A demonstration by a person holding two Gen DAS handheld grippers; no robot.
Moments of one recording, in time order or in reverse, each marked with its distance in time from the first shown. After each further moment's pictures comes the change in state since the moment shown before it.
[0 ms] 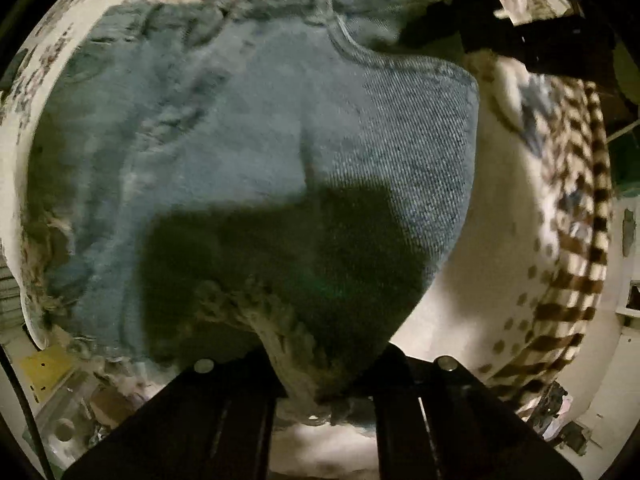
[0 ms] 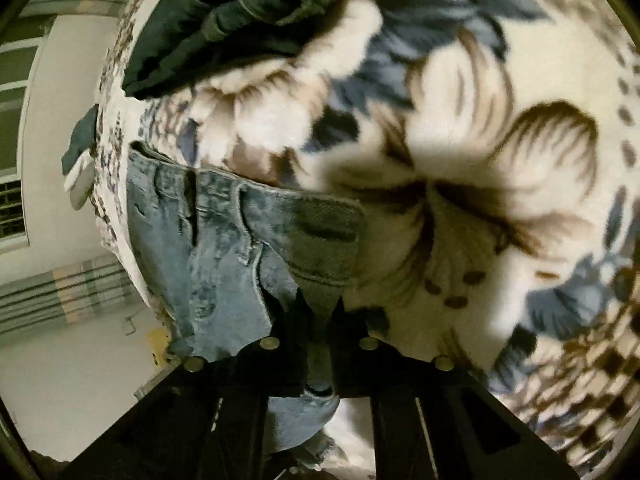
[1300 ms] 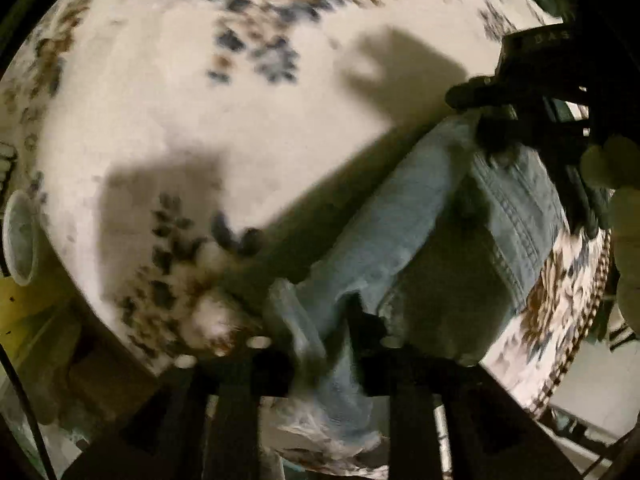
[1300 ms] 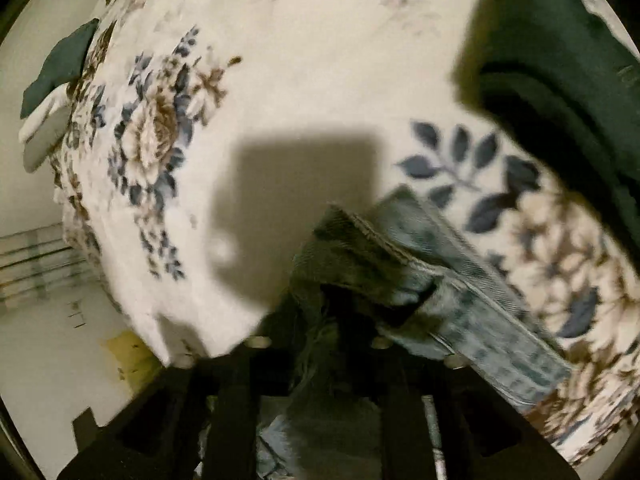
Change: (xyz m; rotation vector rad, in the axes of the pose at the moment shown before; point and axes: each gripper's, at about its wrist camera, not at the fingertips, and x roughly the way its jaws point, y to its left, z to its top) left arm -0.002 0.351 0.012 -0.465 -0.046 -0.149; right arm 0.169 0.352 0.100 -0.192 0.121 -0.259
